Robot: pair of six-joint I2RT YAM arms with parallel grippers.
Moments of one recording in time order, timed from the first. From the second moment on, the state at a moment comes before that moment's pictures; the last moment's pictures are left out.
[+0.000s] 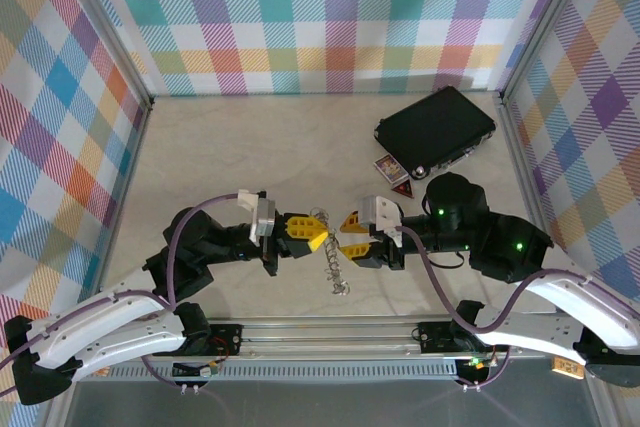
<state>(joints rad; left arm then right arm) -1.00 0.76 0.74 0.26 0.50 -0.19 1.05 0.87 1.19 -0.67 -0.41 -0.27</state>
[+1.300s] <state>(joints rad) -1.00 0.74 0.73 0.27 0.51 -0.21 1.05 0.86 0.96 -0.34 -0.56 -0.09</state>
